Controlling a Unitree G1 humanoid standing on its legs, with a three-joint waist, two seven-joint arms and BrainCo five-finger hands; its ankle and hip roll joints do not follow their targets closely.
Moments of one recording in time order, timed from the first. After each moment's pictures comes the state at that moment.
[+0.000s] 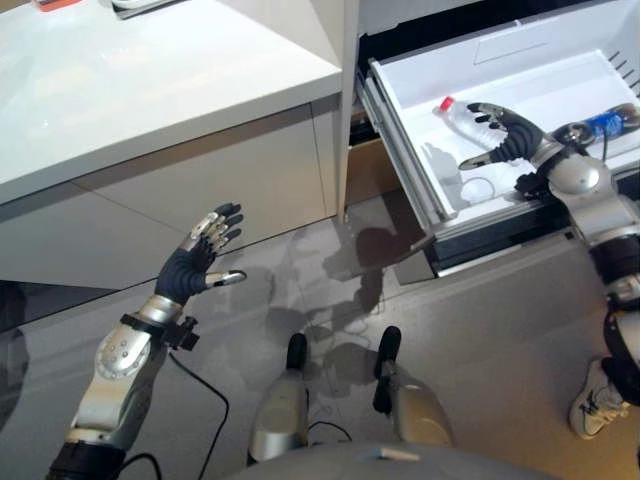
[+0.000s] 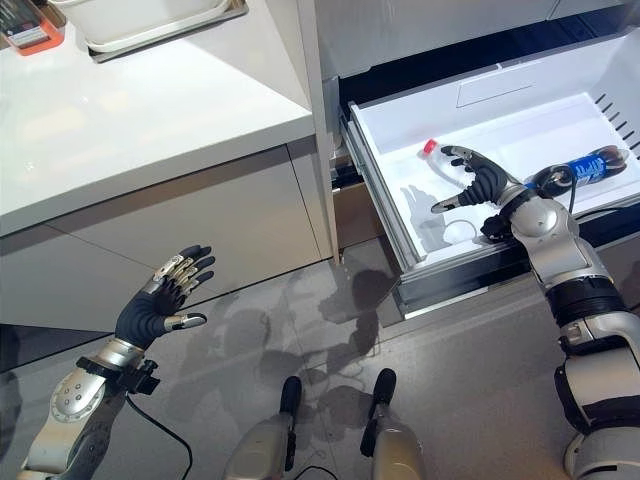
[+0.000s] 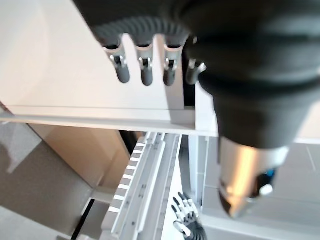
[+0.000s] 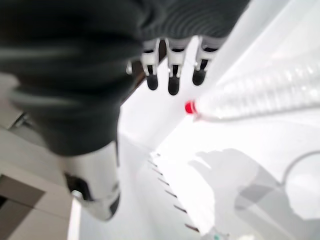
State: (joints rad) left arm 0.18 0.61 -0.01 -0.13 -0.56 -0.29 -0.31; right arm -0.82 -0.88 0.35 0.64 0.05 -0.12 0.23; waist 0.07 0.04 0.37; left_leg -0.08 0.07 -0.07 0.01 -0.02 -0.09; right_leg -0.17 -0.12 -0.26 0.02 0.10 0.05
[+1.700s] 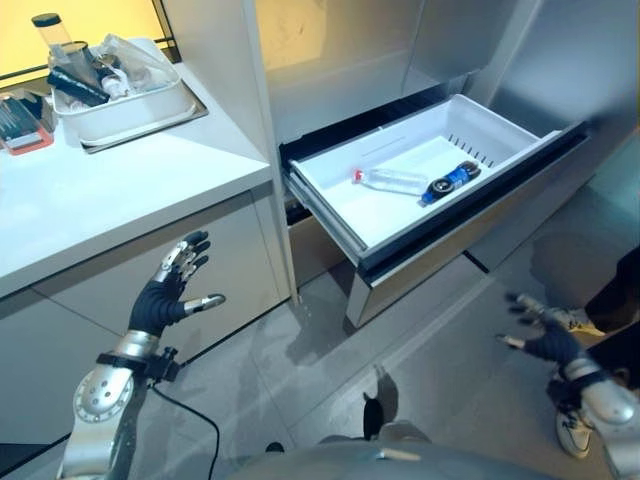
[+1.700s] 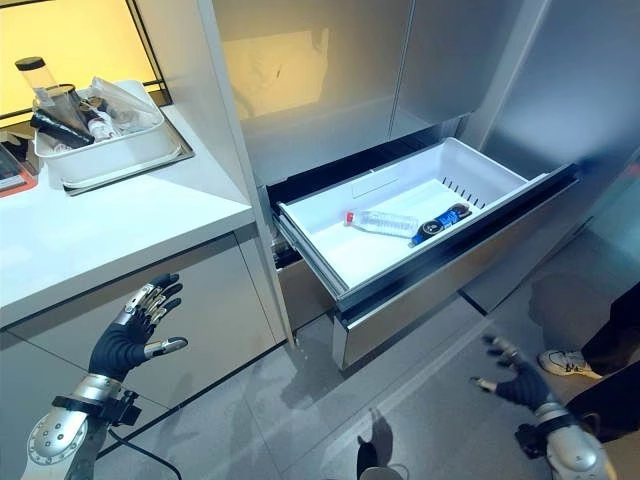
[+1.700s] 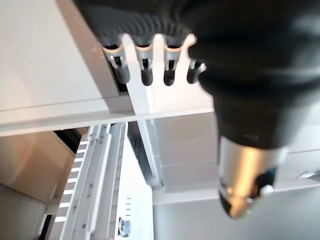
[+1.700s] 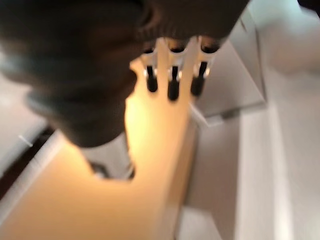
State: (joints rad) left arm 0.34 0.47 0.16 -0.13 -0.41 -0.30 -0.29; right arm 0.32 -0.60 -0.09 0.30 -0.09 -0.23 0.18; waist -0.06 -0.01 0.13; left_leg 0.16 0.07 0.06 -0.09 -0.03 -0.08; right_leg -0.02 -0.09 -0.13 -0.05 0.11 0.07
